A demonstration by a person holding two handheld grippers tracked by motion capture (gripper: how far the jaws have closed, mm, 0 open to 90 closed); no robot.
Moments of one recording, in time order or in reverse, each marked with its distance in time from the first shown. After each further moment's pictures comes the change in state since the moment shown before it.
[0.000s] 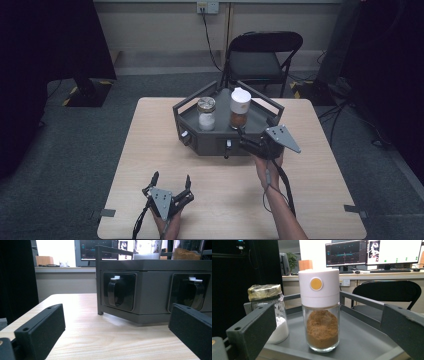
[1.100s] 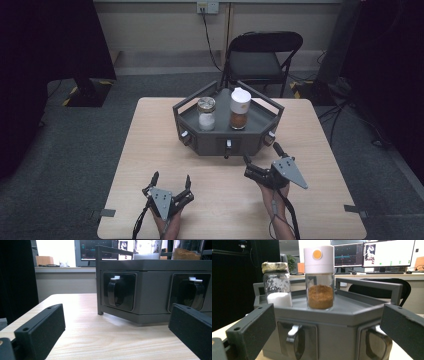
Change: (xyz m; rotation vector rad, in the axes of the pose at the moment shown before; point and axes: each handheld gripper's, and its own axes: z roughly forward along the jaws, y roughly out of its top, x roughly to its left) left arm 0.000 0.000 0.000 -0.001 0.000 0.000; right arm 0.005 -0.054 -0.064 -0.036 -0.015 -0.025
